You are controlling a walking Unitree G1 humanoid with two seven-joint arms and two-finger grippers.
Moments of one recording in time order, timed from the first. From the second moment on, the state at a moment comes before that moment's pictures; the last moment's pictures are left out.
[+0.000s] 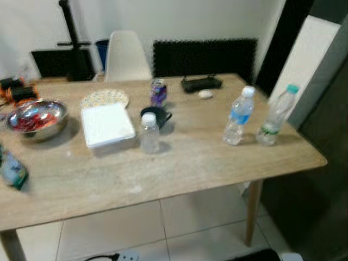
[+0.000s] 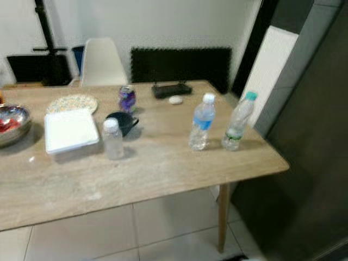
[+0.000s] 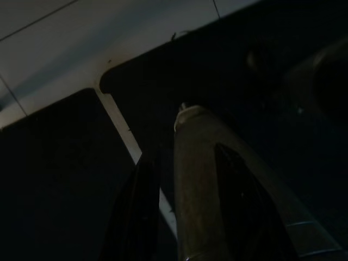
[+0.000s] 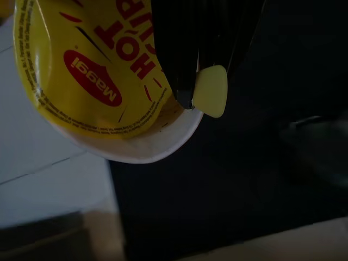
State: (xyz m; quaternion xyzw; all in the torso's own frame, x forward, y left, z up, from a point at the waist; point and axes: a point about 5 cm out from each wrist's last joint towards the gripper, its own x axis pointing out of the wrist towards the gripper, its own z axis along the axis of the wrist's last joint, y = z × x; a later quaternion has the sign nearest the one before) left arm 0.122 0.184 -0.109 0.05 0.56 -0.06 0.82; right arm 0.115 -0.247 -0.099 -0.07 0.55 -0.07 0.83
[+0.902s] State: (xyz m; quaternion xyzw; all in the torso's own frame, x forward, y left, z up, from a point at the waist) left arm 0.156 0.183 -0.097 0.05 0.52 -0.07 0.85; right arm 0.134 -0.251 -0.092 -0.06 0.53 -0.08 0.84
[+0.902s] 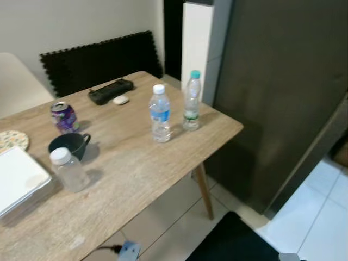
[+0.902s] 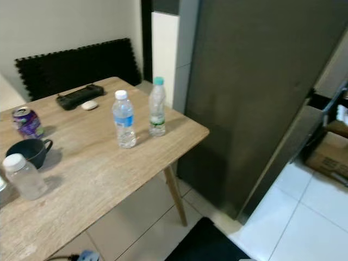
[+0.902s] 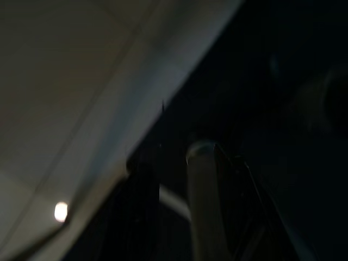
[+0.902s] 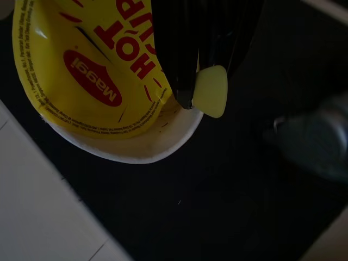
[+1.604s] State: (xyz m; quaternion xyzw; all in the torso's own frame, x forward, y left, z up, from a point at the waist) left arm 0.135 0.195 -0.104 0.03 0.56 -0.03 0.83; right arm 0.140 -0.246 -0.091 -0.07 0.53 -0.08 0.84
